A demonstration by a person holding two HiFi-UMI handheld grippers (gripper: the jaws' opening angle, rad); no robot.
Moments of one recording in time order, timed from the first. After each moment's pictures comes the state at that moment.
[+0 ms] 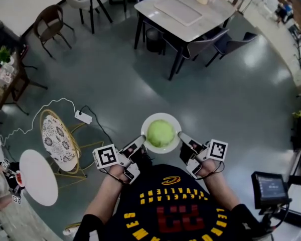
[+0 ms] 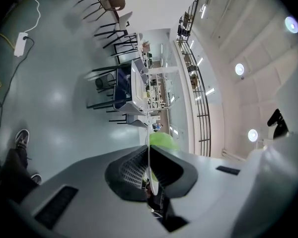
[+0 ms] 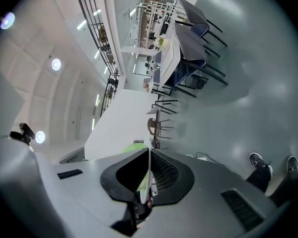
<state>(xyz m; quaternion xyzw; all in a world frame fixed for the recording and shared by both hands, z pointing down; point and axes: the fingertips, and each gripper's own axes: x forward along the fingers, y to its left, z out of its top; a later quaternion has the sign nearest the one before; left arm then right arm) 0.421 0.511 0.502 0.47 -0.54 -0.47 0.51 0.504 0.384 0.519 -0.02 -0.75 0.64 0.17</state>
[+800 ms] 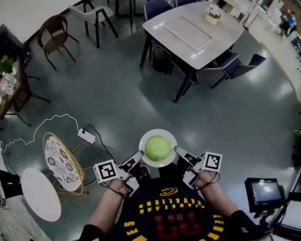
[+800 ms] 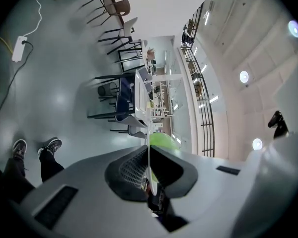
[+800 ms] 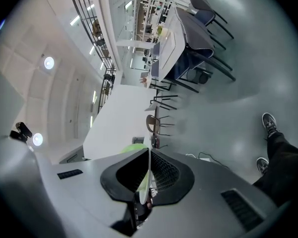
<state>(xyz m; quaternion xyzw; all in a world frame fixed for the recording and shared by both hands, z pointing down) 0.306 0.487 0.515 0.44 -0.55 -0.49 0.51 0.382 0.354 0.535 -0.03 -0.73 0.65 0.20</state>
